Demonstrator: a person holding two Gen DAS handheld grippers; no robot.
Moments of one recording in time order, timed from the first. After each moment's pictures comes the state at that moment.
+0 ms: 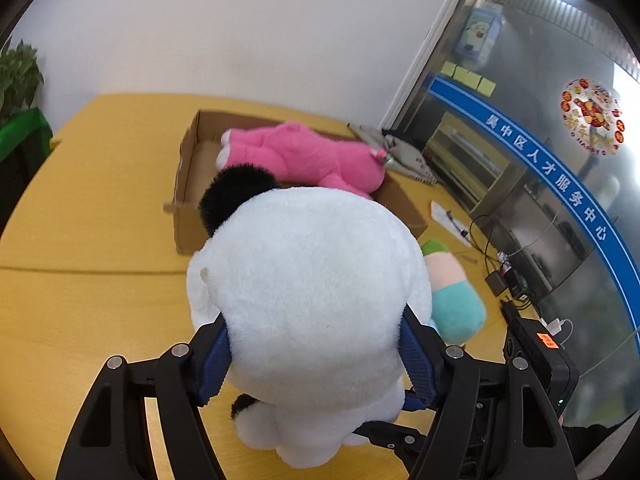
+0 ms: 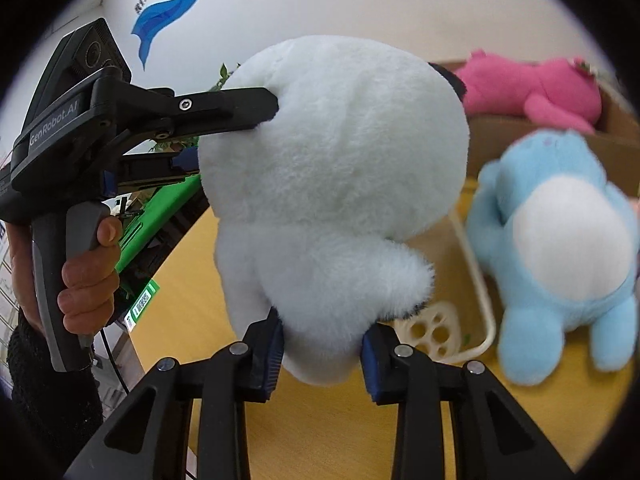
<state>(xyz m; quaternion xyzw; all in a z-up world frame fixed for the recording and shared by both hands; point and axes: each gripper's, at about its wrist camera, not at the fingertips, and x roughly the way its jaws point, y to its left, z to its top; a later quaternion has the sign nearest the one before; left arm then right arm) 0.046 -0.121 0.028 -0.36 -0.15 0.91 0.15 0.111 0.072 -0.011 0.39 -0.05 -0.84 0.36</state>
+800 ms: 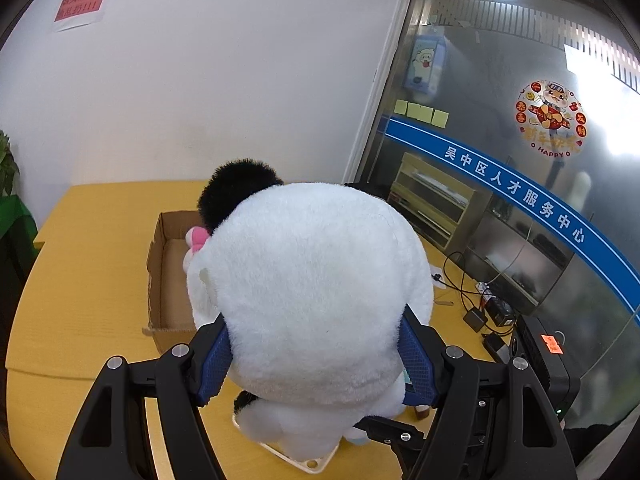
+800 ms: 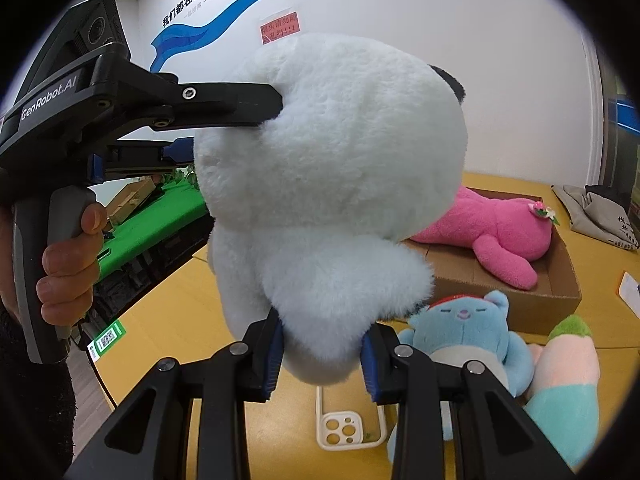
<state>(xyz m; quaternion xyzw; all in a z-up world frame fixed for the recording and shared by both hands) 0.019 -0.095 0.107 -0.27 -0.10 0.94 0.19 0.051 0.069 0.032 0.27 0.01 -0.91 0.31</state>
